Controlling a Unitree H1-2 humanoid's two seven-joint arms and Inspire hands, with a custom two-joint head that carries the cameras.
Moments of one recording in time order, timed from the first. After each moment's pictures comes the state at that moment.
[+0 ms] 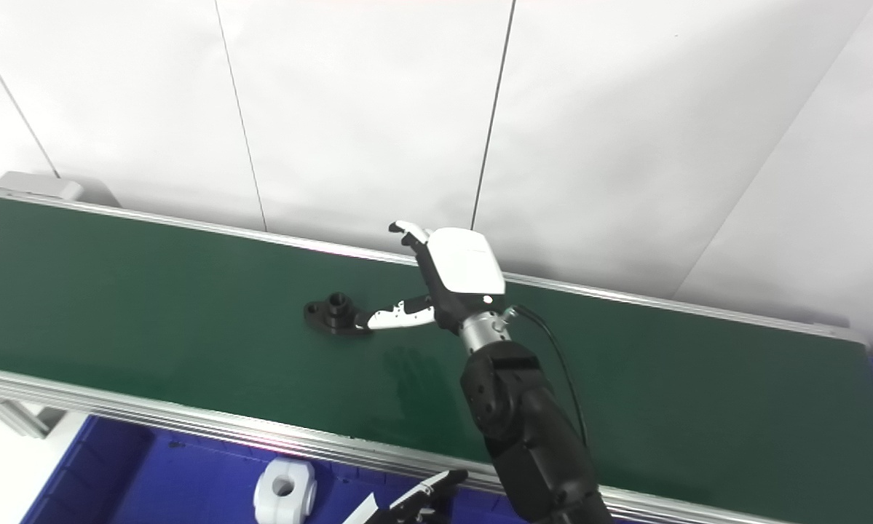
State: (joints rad) left arm 0.20 0.08 -0.60 0.23 0.23 -0.43 -0.02; right arm -0.52 -0.04 0.42 0.29 -0.96 0.11 0.00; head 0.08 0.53
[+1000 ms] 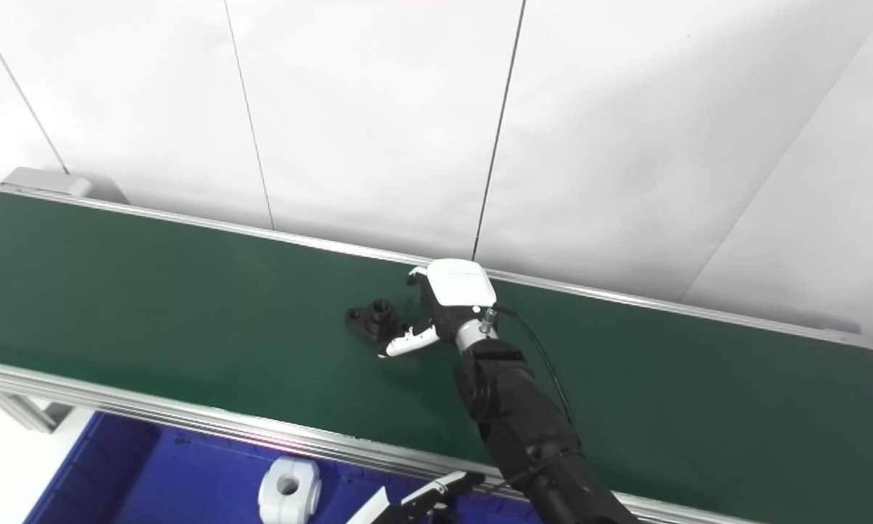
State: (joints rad) left arm 0.20 0.08 -0.61 0.16 0.29 -0.43 0.00; right arm -0.65 -0.03 0.52 0.68 -0.95 0.19 -0.03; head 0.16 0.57
